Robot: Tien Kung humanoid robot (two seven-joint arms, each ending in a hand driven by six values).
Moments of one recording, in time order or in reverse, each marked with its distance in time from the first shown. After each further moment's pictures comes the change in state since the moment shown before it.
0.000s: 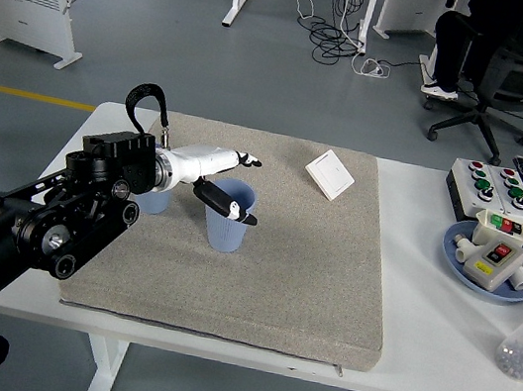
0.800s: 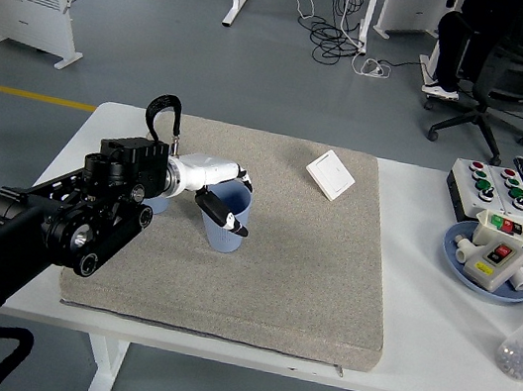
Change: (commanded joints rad) left arm -0.048 -0.054 0.006 0.165 0.117 0.022 -0.052; right arm 0.017 -0.002 -0.014 0.000 0.002 -0.002 0.003
